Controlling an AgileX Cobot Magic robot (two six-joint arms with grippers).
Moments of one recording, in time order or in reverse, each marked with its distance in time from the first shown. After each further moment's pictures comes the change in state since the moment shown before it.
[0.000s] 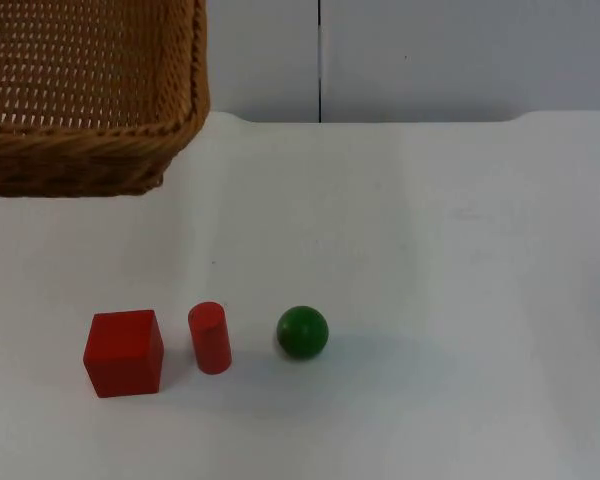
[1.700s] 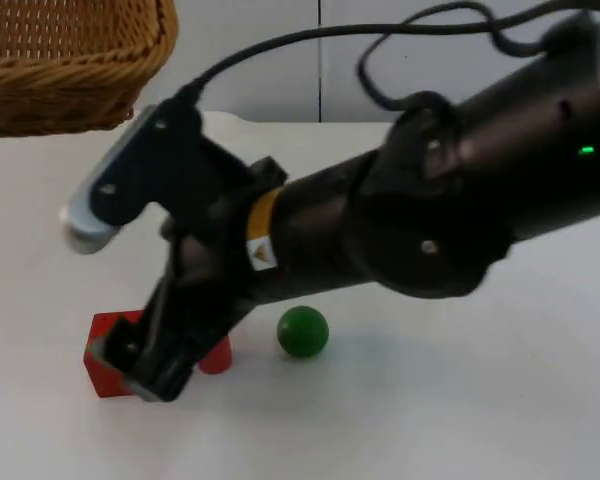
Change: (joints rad) right arm 0.788 1.141 -0.476 -0.408 -0.936 0.156; left arm 0.073 -0.111 0.000 -0.032 0.002 -0.014
